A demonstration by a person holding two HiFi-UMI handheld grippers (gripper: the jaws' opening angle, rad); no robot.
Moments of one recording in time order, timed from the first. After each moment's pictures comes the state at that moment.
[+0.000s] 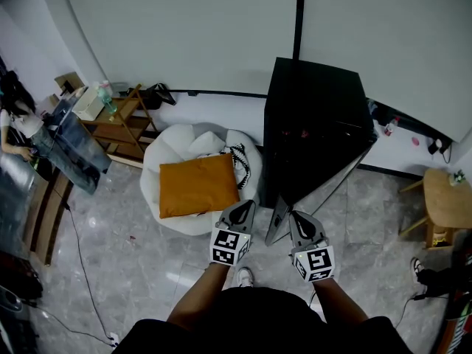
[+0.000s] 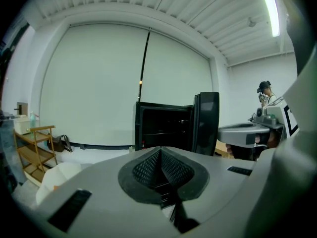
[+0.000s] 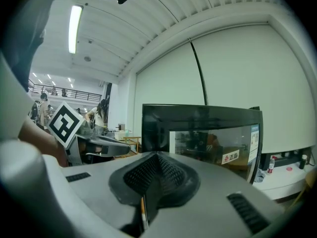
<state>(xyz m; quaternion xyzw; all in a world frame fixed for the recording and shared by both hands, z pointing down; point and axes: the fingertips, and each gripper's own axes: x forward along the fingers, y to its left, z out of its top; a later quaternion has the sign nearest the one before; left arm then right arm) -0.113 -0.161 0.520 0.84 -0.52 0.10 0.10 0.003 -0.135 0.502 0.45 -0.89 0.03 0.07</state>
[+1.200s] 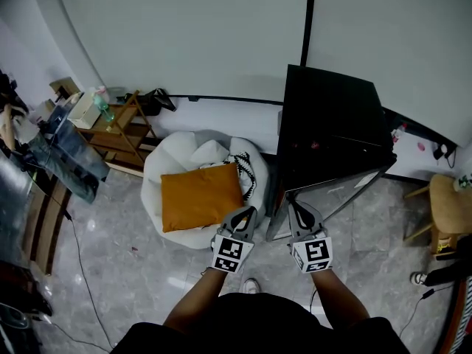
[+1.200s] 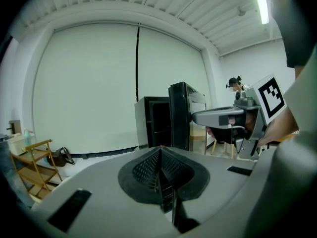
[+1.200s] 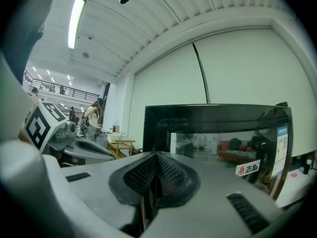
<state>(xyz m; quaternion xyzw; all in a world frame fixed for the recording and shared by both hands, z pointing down) -0.158 -0.219 0.536 0.85 -0.50 0.15 0.05 -0.056 -0.237 0.502 0.47 -0.88 0.01 0.05</state>
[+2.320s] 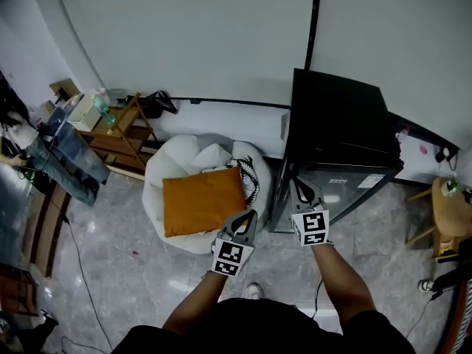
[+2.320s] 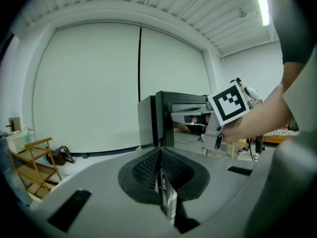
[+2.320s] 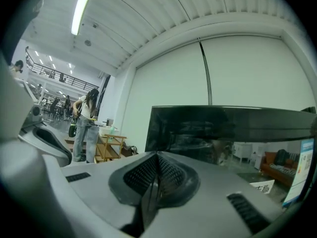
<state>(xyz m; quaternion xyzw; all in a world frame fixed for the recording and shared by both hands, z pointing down) -0.178 -0.232 0.540 0.85 -0.50 0.15 0.06 -0.077 -0.334 0.506 0.49 -0.87 -0.04 0.08</state>
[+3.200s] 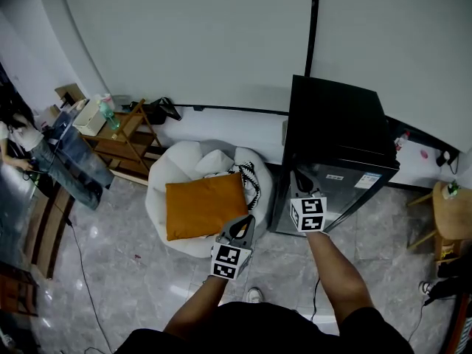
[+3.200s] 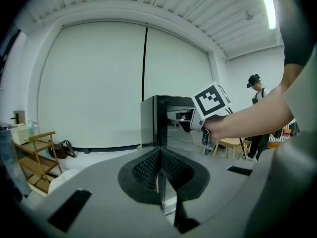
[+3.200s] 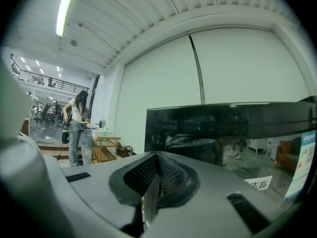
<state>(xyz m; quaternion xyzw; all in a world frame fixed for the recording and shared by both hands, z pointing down) -0.180 -0.218 0.539 0.84 -0.51 0.13 0.08 -0.068 -0.368 0.503 0.52 -0.85 0.01 0.08</state>
